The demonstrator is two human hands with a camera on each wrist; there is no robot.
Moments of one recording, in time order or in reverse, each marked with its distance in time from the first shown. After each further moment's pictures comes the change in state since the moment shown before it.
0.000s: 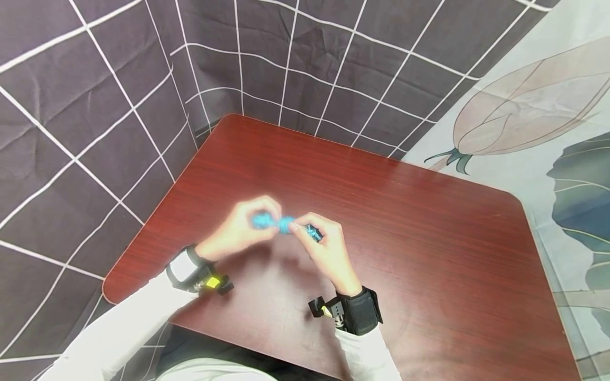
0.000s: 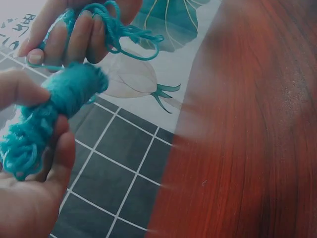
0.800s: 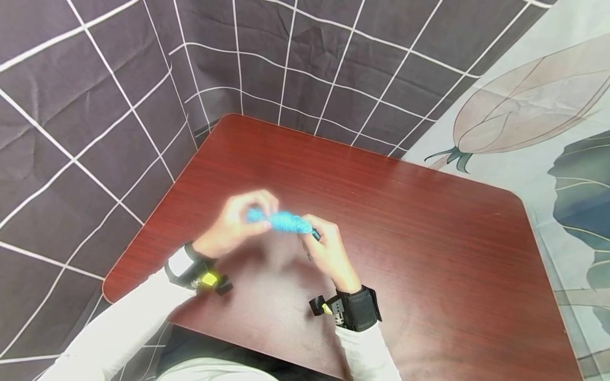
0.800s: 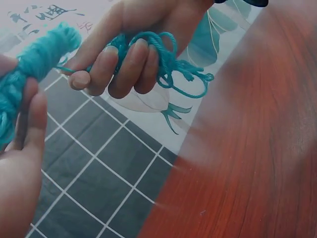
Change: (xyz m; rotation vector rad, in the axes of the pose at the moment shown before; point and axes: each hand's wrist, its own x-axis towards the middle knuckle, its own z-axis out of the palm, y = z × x) left_hand 0.005 0.004 -0.004 -0.296 -0.019 0.092; right_hand -0.002 0.051 -0.003 -0.019 -0.053 -0.023
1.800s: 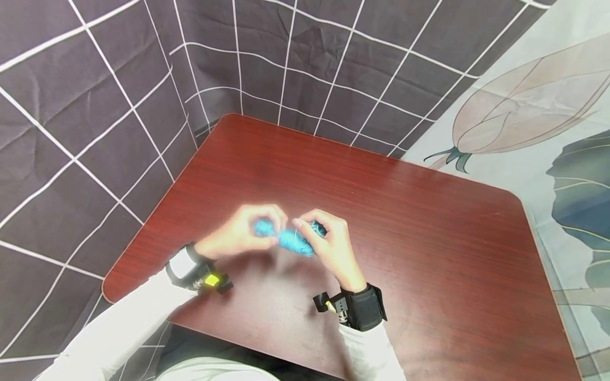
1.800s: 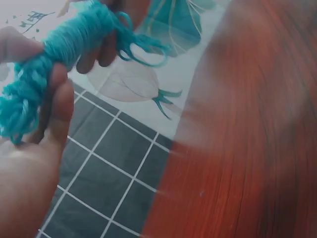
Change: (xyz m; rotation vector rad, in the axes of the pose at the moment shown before) left_hand -0.003 -0.003 0.001 0.179 -0.194 -0.060; right_hand 0.004 -0.050 -0.005 -0.137 0.108 -0.041
